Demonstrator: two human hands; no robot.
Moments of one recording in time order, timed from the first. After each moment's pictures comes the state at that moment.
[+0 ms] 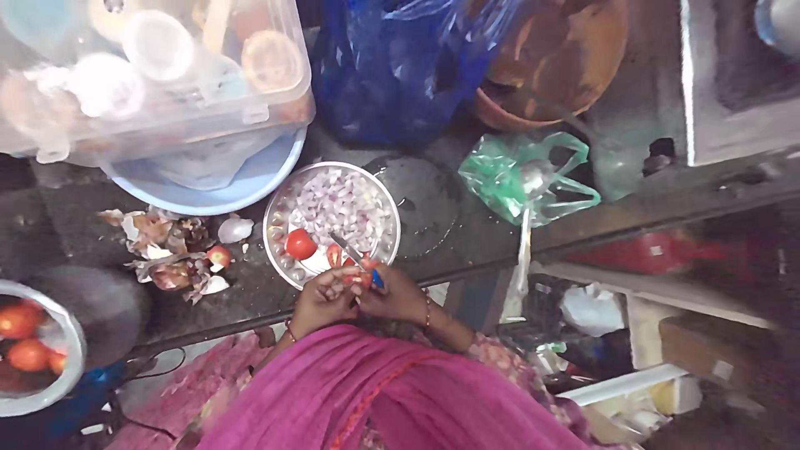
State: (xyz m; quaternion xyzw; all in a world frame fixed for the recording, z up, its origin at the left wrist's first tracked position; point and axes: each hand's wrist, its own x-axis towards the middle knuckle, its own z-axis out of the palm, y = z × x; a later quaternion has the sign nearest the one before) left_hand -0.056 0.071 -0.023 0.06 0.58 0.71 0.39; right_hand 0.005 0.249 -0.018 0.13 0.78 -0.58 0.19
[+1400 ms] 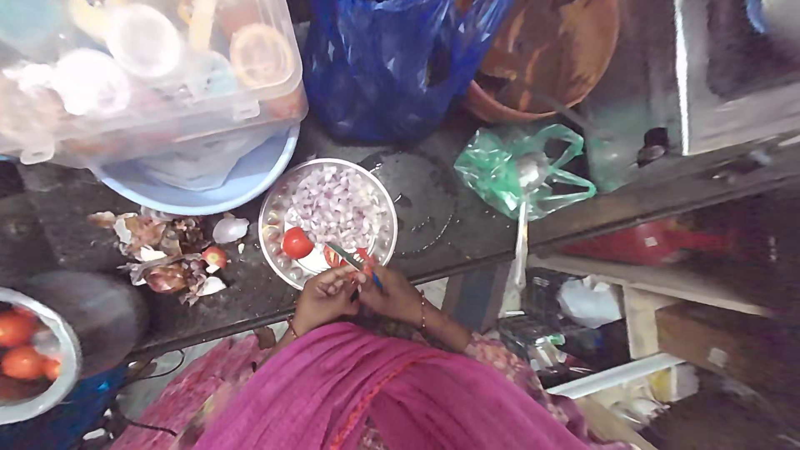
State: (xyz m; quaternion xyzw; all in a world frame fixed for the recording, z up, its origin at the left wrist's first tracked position) left_hand -0.056 0.076 -0.022 0.05 0.60 0.69 0.39; right_hand 0.008 0.241 -0.013 0.15 0.79 -0.56 0.19
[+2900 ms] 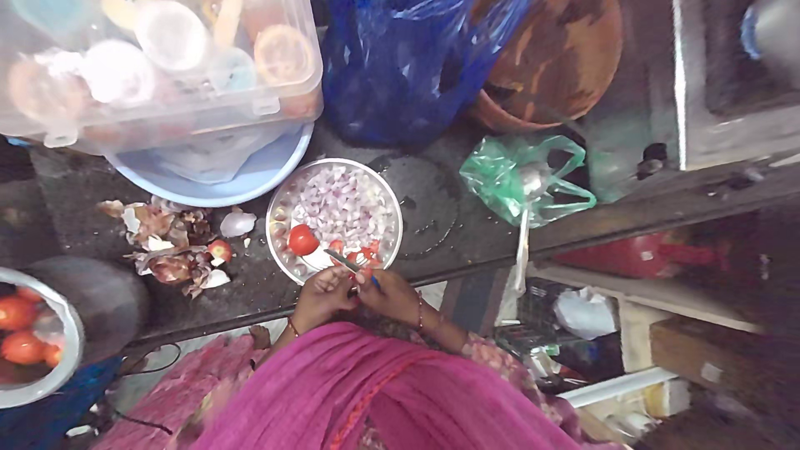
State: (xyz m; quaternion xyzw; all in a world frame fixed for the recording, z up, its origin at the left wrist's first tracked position) left_hand -0.057 0.070 -0.028 -0.03 0.55 0.72 0.42; right_hand 0.006 0.235 -0.017 0.12 0.81 -0.54 0.19
